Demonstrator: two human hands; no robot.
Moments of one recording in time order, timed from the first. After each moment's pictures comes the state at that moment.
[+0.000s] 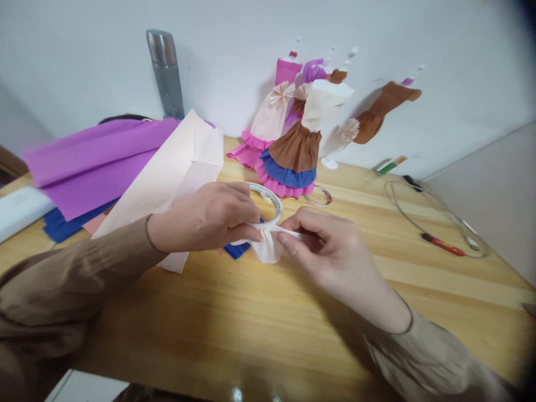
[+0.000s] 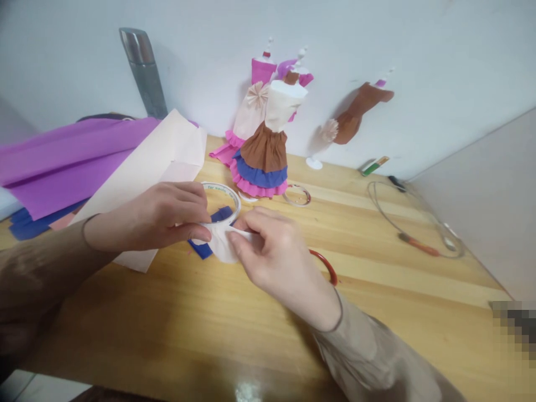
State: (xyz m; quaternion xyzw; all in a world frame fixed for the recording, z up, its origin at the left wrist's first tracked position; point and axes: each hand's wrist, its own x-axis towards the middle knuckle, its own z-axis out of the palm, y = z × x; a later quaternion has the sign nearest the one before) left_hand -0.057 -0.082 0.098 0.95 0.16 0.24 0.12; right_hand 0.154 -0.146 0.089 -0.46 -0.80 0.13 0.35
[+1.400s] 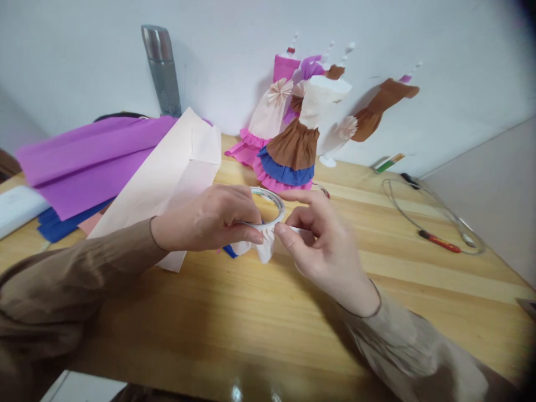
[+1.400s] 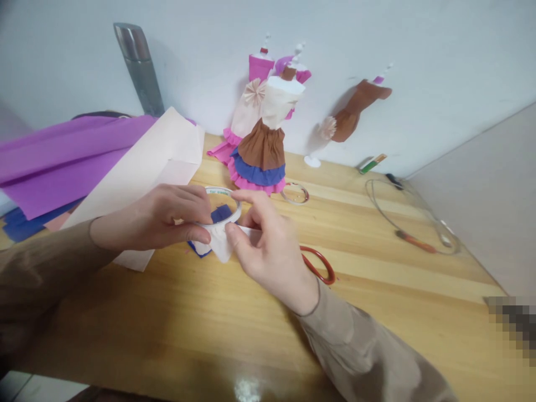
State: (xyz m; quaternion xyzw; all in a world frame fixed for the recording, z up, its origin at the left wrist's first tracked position) left_hand -0.051 -0.084 0.096 0.92 0.15 0.26 0.26; right_hand 0.150 -0.143 0.076 -0.48 -0.74 0.21 0.42
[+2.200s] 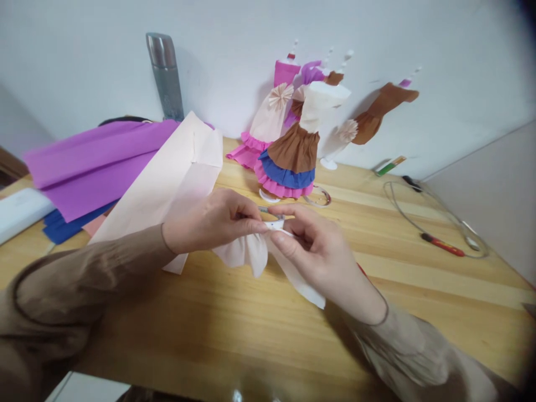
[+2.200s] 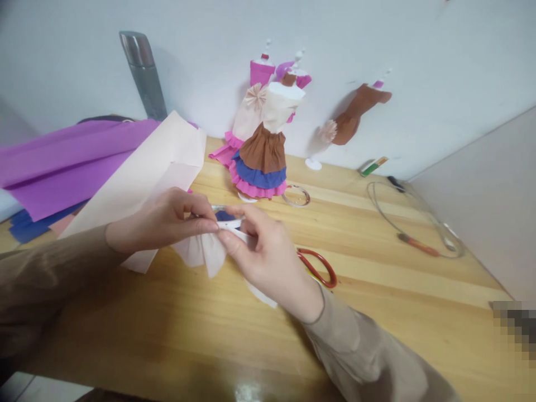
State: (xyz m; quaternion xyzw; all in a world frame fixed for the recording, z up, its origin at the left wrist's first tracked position) left_hand -0.045 -0.085 0.085 0.86 0.32 0.25 0.31; right_hand 0.148 -0.146 0.077 -0.49 -0.76 0.24 0.36
